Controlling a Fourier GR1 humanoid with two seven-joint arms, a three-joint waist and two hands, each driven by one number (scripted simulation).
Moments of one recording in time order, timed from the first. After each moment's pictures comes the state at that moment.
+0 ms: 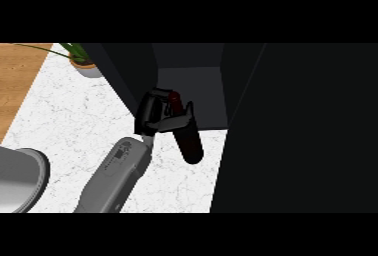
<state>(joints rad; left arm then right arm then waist) -0.58 0.00 -0.22 -0.92 0.22 0.24 -0.38 0.11 -0.63 0.70 -2.51 0.06 -0.69 0.26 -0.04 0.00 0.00</state>
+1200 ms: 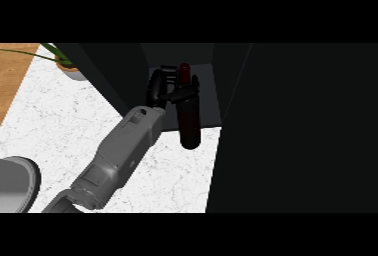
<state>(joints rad) -0.98 0.00 -0.23 -0.36 0.43 0.37 -0.44 0.15 -0.61 0.72 -2.50 0.03 -0.64 0.15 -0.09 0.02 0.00</state>
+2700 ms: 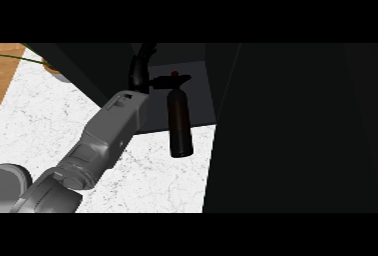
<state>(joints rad) -1.15 0.07 -0.15 -0.09 0.41 0.47 -0.58 0.23 -0.62 0.74 -2.49 0.00 -0.58 0.01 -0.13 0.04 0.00</state>
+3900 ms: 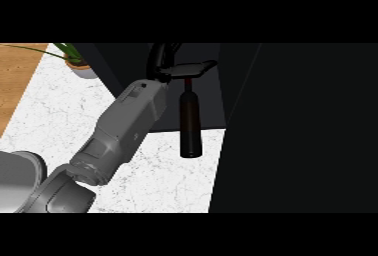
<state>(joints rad) -1.21 0.01 -0.06 -0.18 0.49 0.14 -0.61 0.27 -0.66 0.71 -2.51 0.00 -0.61 0.02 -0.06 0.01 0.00</state>
